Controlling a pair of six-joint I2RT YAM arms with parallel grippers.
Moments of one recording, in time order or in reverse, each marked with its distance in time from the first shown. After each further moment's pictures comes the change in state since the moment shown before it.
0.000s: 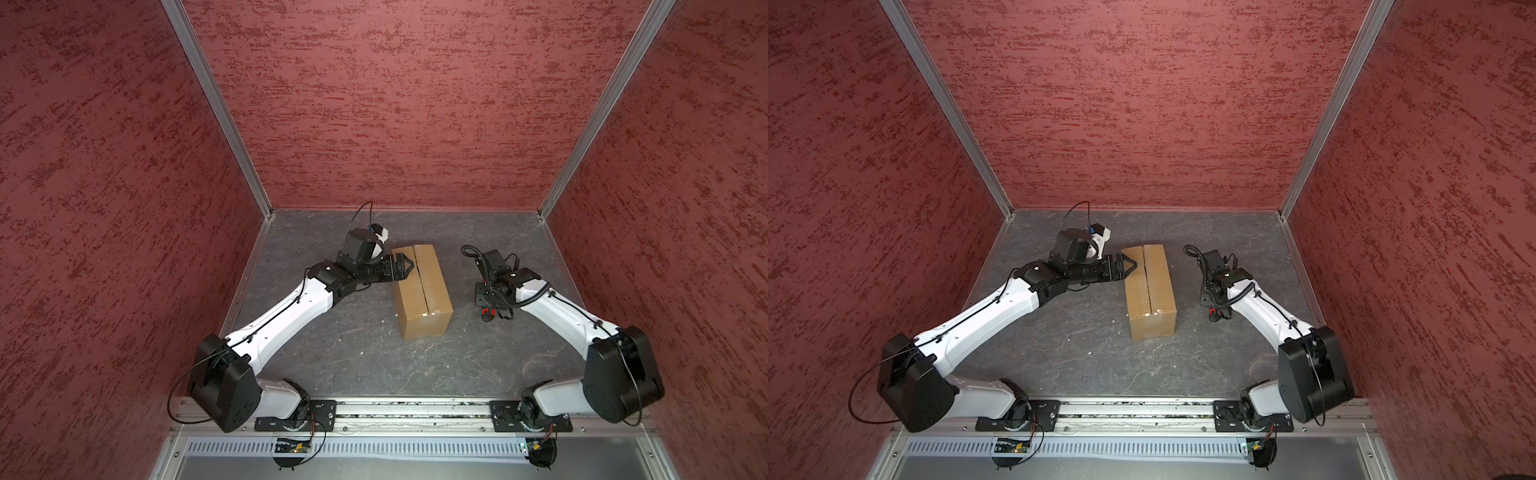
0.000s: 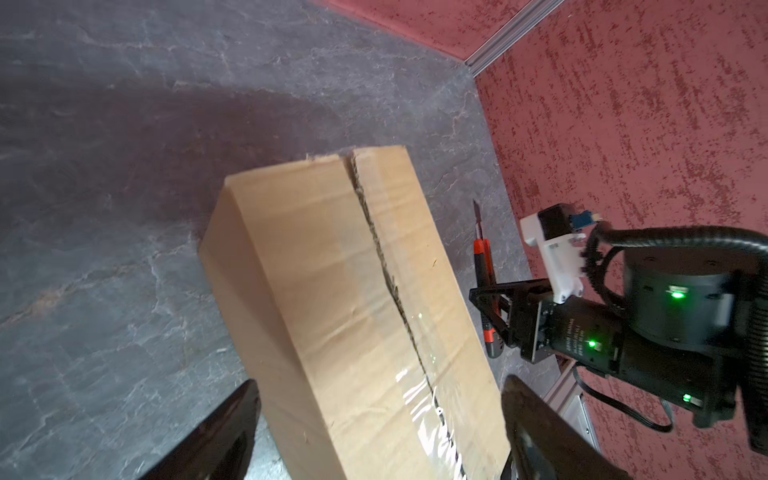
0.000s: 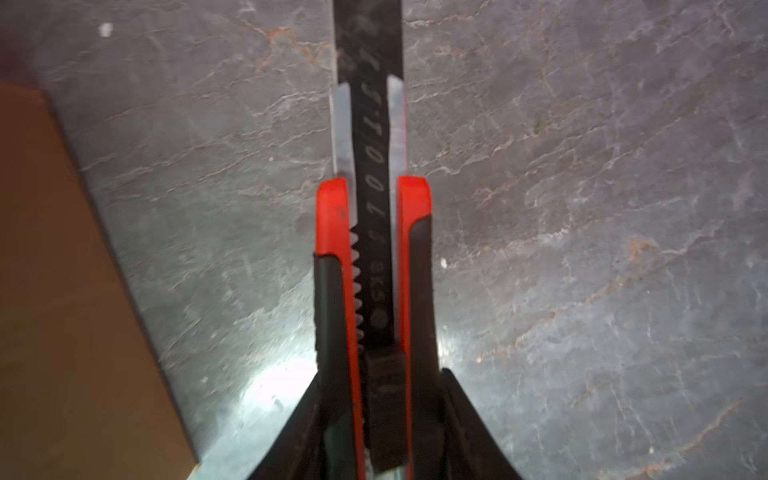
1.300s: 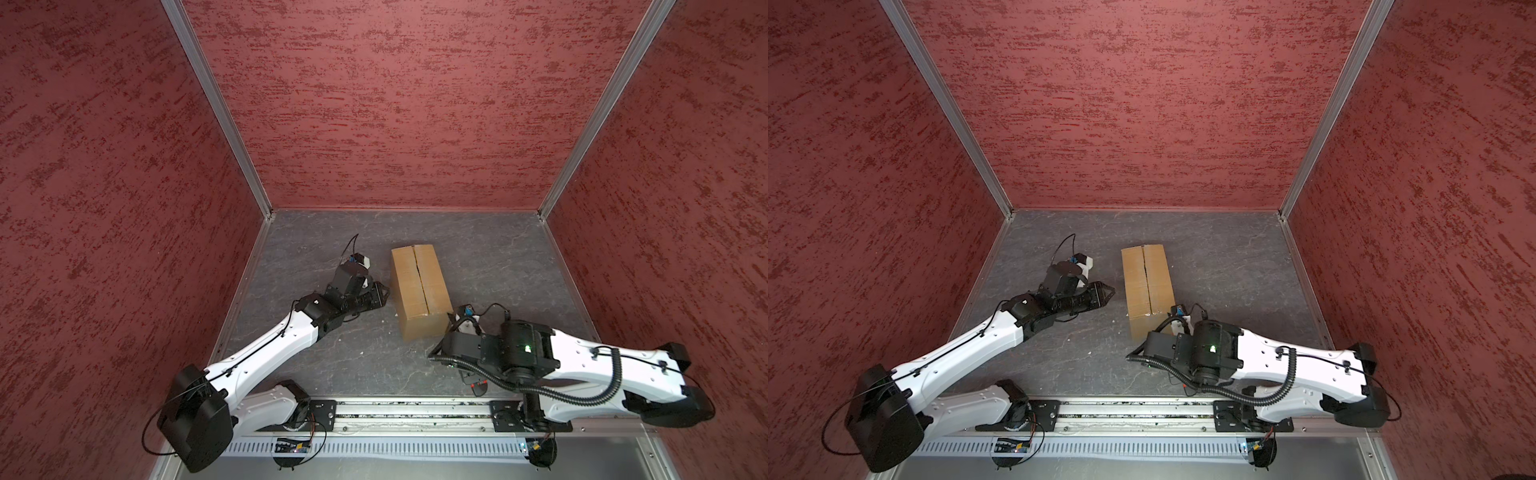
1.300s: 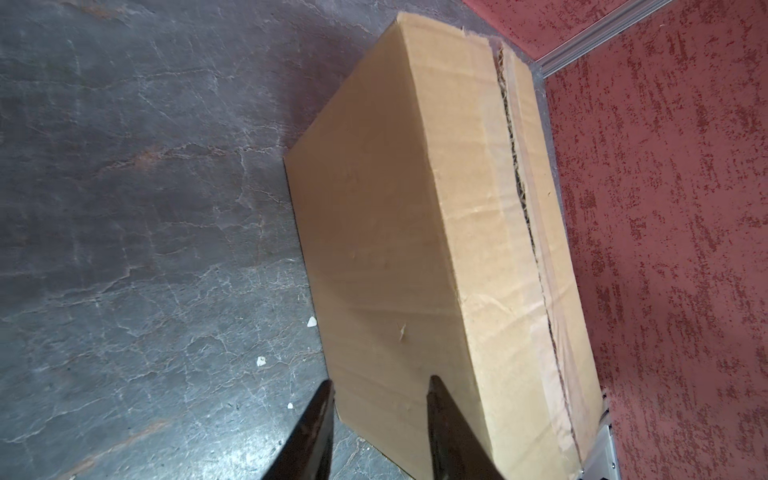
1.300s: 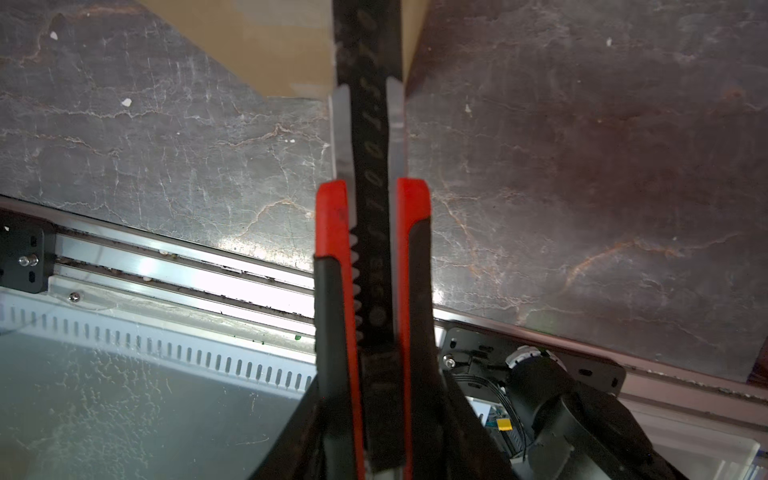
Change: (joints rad) left arm -0.045 -0.240 -0.351 0.056 -0.149 -0.177; right arm 1.023 -0.269 0.308 -0.757 0.070 0.688
